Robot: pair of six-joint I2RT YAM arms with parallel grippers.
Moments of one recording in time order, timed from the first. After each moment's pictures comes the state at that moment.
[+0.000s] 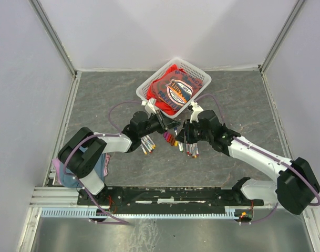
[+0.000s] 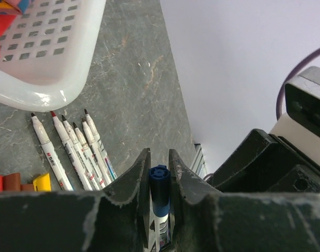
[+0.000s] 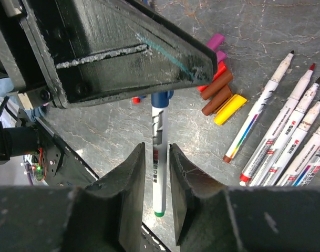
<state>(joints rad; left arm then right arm) -0.67 1.66 0.68 0.82 0.32 -1.08 0.66 1.21 0.73 -0.13 -0.24 0.54</state>
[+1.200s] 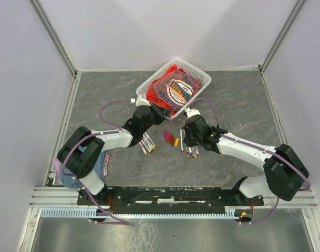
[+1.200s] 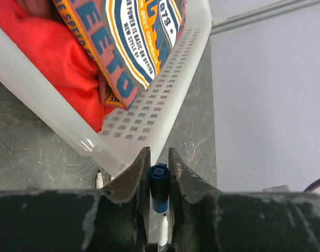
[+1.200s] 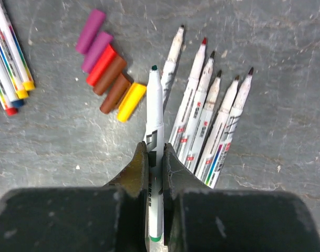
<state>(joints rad) -0.67 1.66 0.80 0.59 -0.10 -1.10 0.75 1.38 0.80 -0.27 0.18 0.44</state>
